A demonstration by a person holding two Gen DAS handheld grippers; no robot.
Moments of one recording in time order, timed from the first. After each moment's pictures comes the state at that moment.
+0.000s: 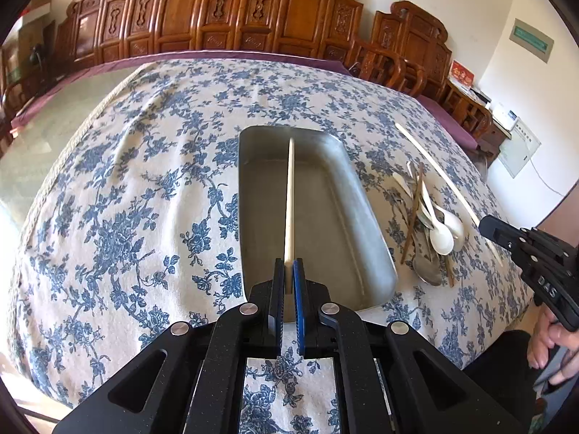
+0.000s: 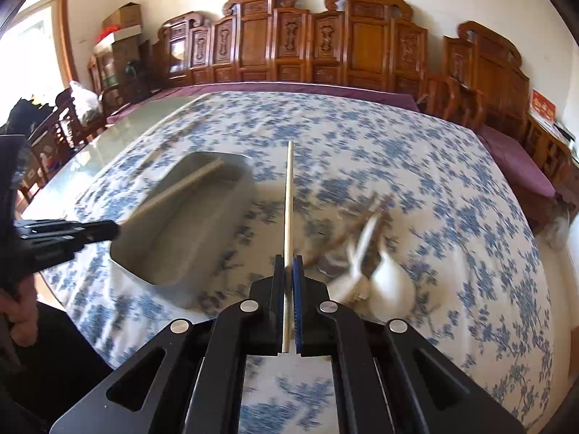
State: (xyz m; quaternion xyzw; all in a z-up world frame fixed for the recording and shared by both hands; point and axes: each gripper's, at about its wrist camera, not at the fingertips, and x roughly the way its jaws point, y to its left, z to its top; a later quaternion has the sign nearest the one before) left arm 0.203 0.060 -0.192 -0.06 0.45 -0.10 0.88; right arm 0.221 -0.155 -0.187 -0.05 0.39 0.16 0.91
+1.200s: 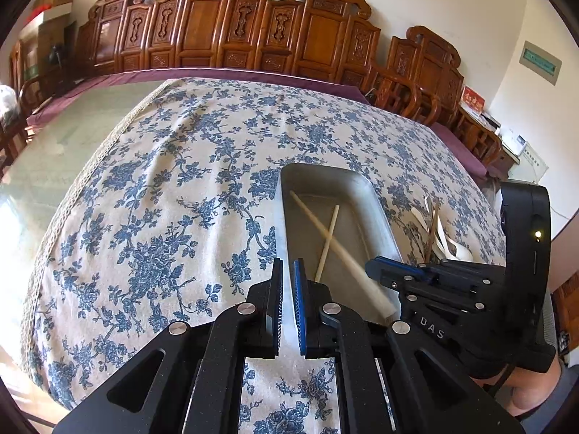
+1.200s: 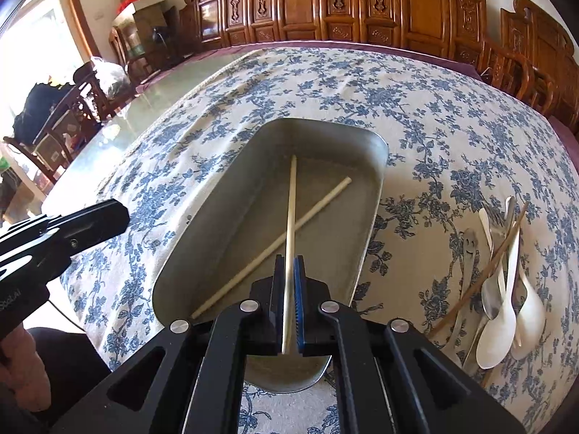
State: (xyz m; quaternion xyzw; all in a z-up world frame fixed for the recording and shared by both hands) left arm 0.207 0.095 -0.171 -0.07 0.41 -0.08 0.90; right arm 0.277 -0.043 -0.234 -0.03 0.46 0.22 0.86
